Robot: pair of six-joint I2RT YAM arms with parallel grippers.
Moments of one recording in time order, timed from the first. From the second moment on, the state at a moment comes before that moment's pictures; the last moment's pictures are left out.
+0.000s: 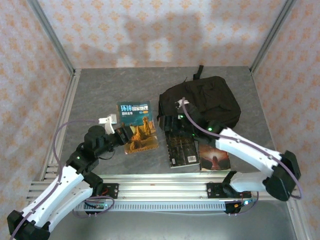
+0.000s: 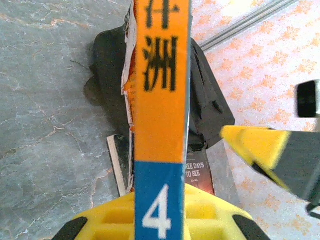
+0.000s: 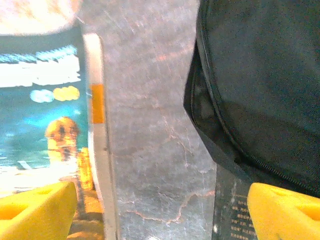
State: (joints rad) left arm -0.46 0.58 0.47 -0.24 0.23 -0.88; right arm 0.83 1.18 0.96 -0.40 0.07 0.66
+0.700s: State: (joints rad) left arm -0.58 0.60 0.48 0.04 0.42 -0.94; right arm 0.71 1.22 0.77 0.13 -0.51 0.97
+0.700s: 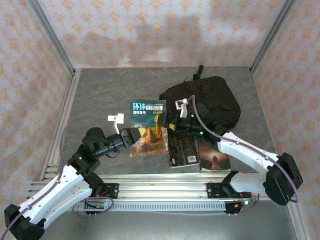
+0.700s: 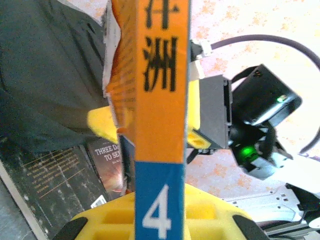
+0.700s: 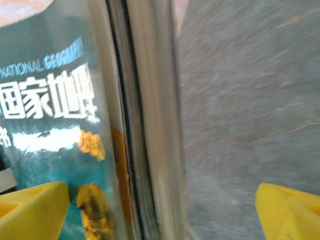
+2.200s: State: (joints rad) left arm -0.69 0.71 0.35 0.26 0.03 -1.35; right arm 0.70 0.97 0.52 0.37 0.12 1.41
